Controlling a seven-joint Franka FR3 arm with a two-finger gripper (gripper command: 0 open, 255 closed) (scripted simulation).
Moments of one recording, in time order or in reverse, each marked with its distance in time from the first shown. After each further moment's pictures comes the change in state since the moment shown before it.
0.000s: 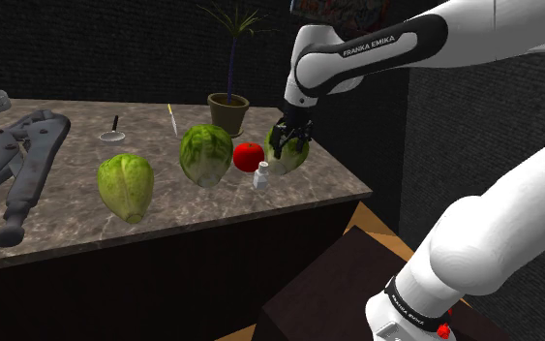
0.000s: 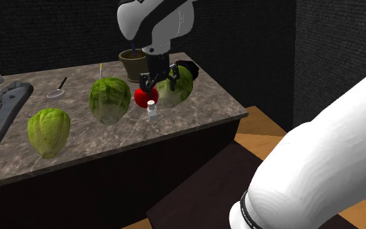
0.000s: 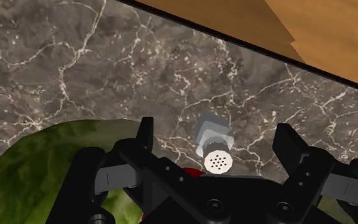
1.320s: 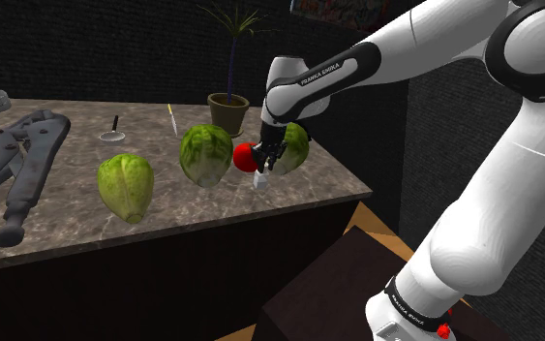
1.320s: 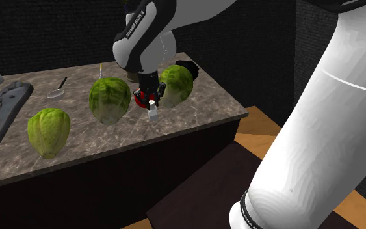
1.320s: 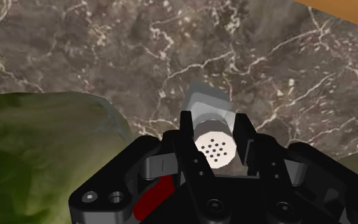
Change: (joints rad) arm 0.010 0.269 0.011 0.081 0.019 0.213 0.033
